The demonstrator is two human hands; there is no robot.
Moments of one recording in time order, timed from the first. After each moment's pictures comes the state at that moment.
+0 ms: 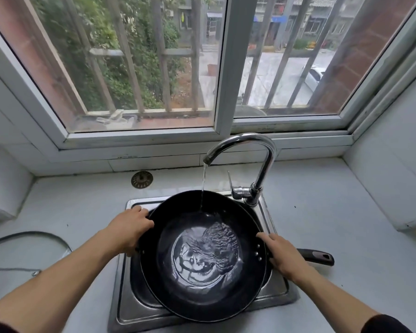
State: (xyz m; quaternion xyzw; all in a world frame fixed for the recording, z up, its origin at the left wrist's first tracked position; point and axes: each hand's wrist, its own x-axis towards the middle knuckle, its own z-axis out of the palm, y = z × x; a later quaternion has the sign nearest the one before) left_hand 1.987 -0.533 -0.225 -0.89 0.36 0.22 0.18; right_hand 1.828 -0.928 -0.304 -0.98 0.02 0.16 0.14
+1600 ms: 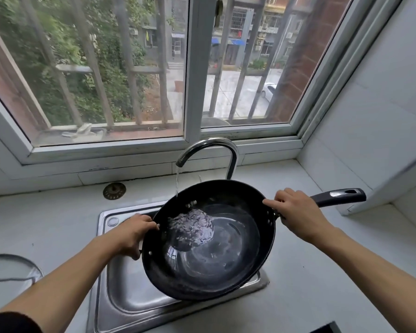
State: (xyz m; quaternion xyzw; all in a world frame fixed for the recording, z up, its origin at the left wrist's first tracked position) left_hand 2.000 -0.569 -0.267 -0.87 0.45 0.22 -0.04; right_hand 1.805 -0.969 -0.140 -0.99 -0.06 -0.09 -0.12
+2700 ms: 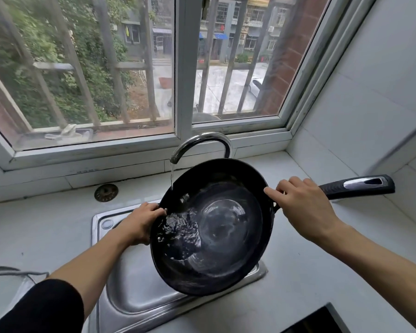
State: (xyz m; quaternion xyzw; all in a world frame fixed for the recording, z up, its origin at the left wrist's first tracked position) left_hand 2.014 -0.595 -0.291 -0.86 0.48 0.10 -0.13; right_hand 1.778 -0.928 -0.097 -0.97 -0.01 -0.14 -0.22
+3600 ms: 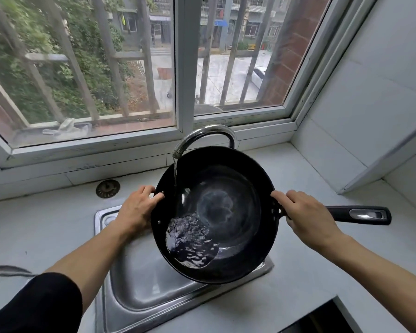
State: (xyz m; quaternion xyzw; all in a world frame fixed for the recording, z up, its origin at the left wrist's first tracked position) left_hand 2.022 -0.598 -0.266 -0.90 0.43 0.00 -0.07; right_hand 1.766 -0.933 -0.143 -0.99 0.06 -0.10 -0.08
